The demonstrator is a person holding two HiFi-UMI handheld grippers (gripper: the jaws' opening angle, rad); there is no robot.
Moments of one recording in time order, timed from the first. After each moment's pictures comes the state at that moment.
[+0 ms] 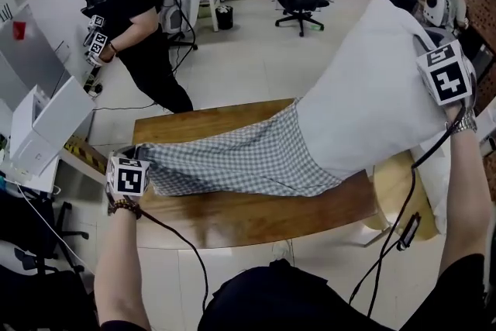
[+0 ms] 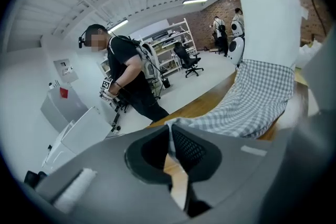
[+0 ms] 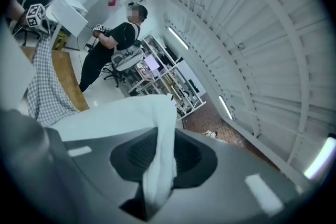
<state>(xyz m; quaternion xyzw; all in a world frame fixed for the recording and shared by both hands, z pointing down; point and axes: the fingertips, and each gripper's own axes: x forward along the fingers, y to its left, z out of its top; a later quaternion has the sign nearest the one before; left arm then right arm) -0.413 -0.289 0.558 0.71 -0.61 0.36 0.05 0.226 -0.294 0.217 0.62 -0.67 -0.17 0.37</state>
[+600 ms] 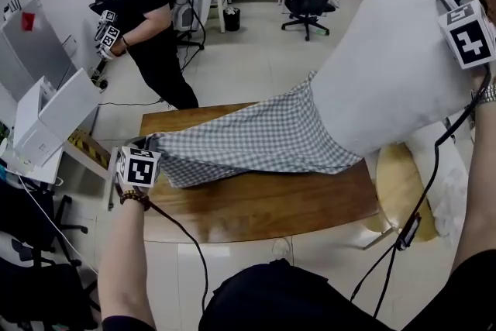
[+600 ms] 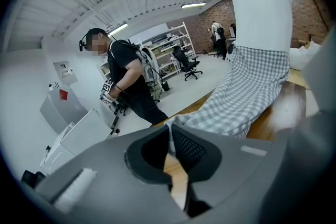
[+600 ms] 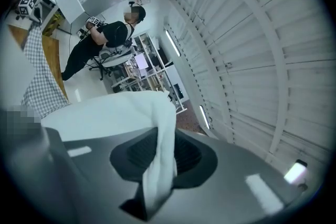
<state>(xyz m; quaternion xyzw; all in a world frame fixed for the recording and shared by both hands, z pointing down) -0.417 -0.270 0.554 0.71 -0.61 0.34 0.04 0.197 -0.246 0.097 0.65 -0.59 -0.26 0.40</state>
